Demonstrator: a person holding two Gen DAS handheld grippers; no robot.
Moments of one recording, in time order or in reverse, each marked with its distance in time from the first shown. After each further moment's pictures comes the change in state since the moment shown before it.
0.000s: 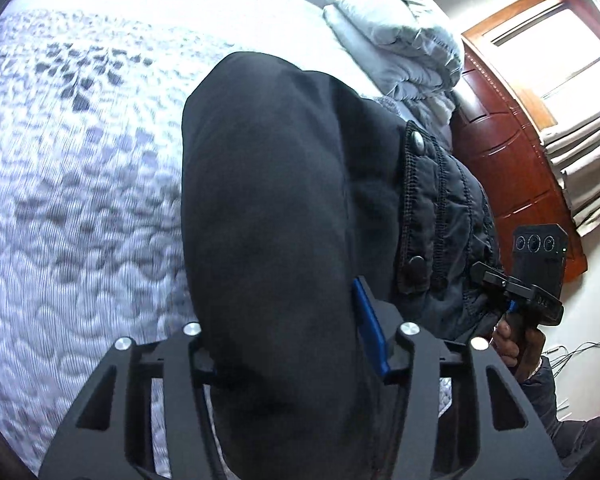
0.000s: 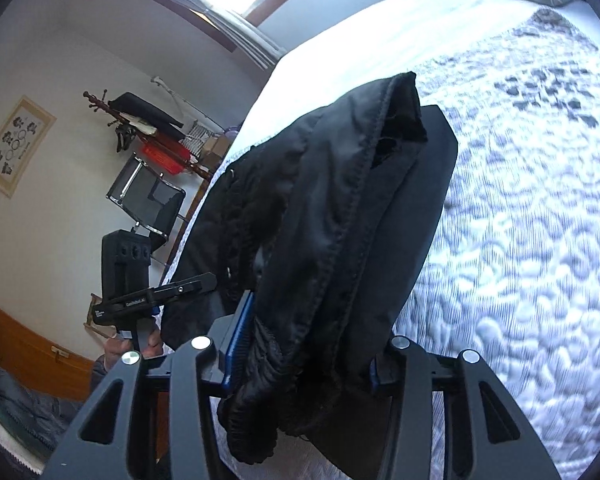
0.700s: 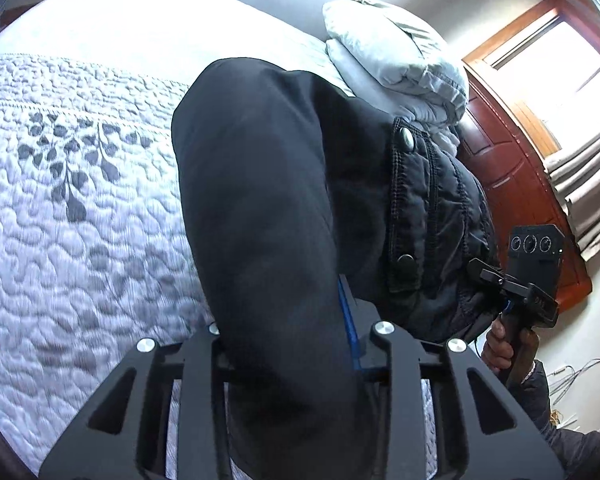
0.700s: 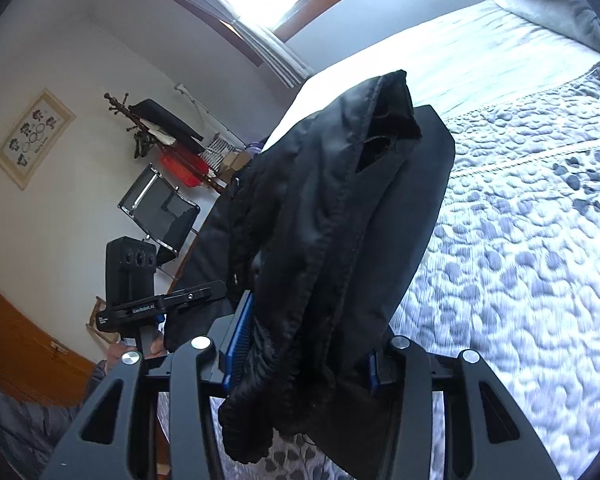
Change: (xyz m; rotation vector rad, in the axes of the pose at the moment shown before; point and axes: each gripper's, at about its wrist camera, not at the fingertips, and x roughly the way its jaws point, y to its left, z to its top) left arm 0.006 0.019 0.094 0.013 -0.098 0.020; right arm 0.002 -0.036 0.052 -0.066 -0.062 0.058
